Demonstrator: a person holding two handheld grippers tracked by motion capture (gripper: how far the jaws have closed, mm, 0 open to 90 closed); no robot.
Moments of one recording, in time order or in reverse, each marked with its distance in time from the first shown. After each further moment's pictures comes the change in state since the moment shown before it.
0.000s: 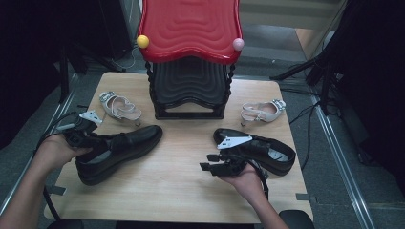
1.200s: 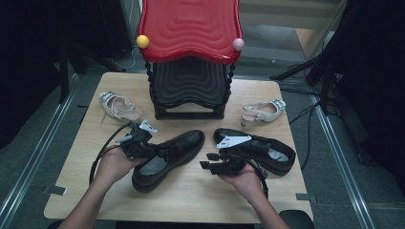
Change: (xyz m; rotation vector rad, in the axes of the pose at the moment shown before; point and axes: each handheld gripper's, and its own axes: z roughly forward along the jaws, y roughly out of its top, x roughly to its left) left arm -0.115 0.072 0.062 -0.054 -0.034 -0.059; right arm 0.002 0.002 0.001 -0.002 -0.035 -0.016
